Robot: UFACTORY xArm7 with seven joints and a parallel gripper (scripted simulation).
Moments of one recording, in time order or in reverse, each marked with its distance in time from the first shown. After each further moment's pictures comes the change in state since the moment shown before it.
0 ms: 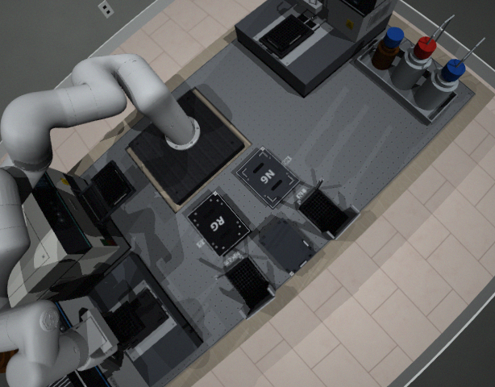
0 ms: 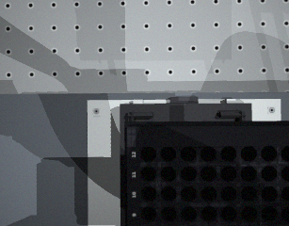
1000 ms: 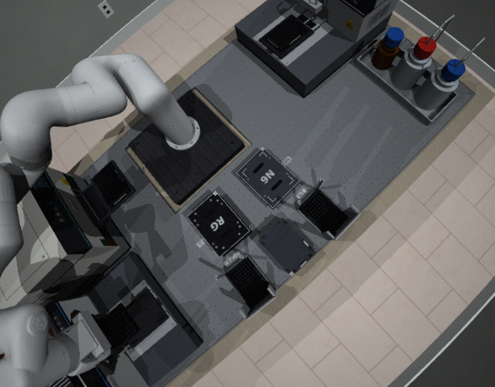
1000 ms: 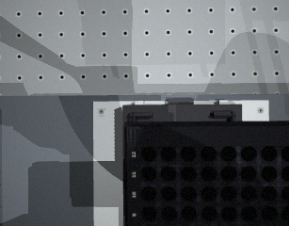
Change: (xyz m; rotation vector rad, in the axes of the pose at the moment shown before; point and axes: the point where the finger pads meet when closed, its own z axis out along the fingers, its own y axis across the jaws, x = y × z) arm 0.000 0.000 -0.027 0.000 0.000 0.000
